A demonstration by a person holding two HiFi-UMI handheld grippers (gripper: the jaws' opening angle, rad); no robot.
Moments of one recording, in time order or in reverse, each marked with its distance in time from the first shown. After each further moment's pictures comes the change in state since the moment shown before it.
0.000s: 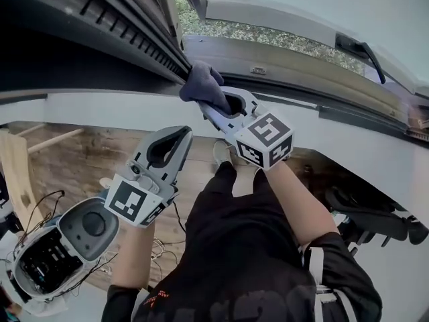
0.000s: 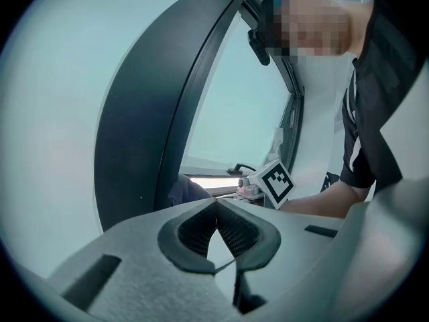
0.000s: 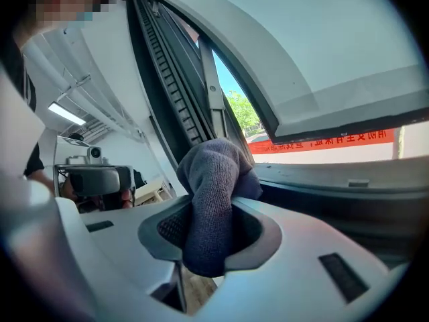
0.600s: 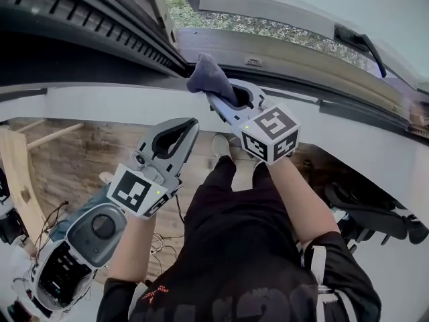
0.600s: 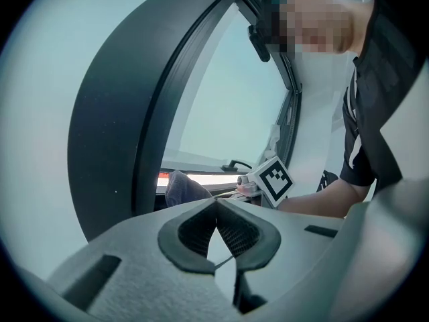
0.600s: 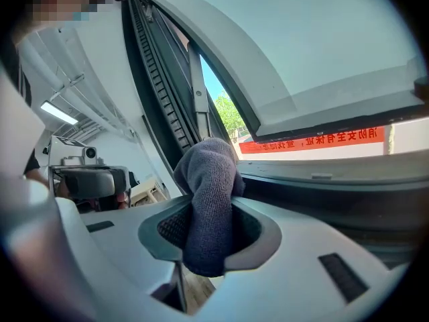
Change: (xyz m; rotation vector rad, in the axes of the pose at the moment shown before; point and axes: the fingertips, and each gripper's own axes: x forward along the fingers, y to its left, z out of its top) left arm 0.039 0.004 0.001 -0.001 0.024 -0.070; right arm -0.009 -0.043 0.005 0.028 -0.002 -0.092
